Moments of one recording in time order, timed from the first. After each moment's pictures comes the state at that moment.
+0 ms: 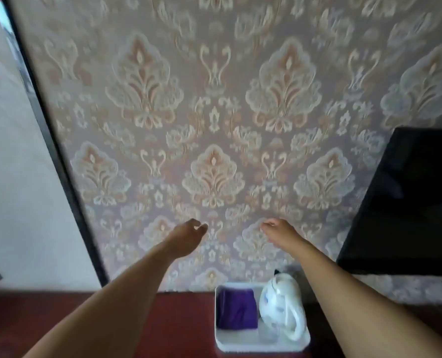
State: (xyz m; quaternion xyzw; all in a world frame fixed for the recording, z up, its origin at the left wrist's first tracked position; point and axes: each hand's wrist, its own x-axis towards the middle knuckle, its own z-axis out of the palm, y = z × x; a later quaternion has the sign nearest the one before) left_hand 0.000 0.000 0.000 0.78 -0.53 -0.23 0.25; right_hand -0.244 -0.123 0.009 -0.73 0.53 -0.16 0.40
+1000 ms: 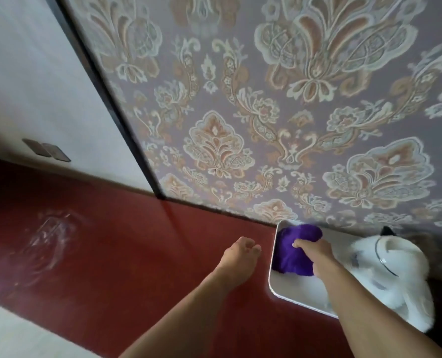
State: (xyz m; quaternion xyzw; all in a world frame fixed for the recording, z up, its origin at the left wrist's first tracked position) left_hand -0.024 0.009 -0.276 0.83 -0.25 -0.41 0.28; right_hand -0.153 -0.171 -0.367 -0.46 0.69 -0.13 0.55
